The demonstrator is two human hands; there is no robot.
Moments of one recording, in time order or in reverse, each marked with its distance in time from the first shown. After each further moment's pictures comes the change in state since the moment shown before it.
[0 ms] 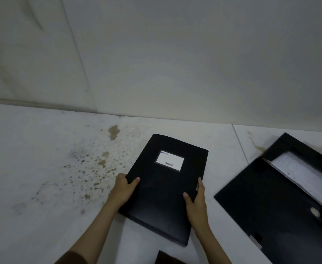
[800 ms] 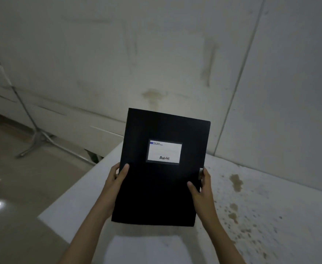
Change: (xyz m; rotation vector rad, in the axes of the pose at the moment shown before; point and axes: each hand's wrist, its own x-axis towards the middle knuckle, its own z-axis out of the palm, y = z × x) left_hand -0.060 -0.077 -0.429 -0.631 0.364 0.171; right_hand -0.059 -0.214 0.372 0.125 -0.405 -0.425
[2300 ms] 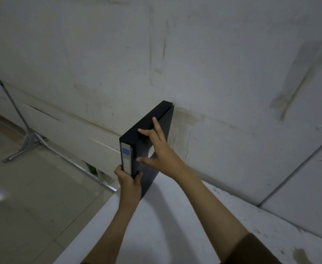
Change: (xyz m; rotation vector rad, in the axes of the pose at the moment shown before) left_hand 0.294 -0.003 -0.030 0.232 0.442 0.258; right_hand 0.298 -0.079 0.227 -0.505 -0.569 -0.492
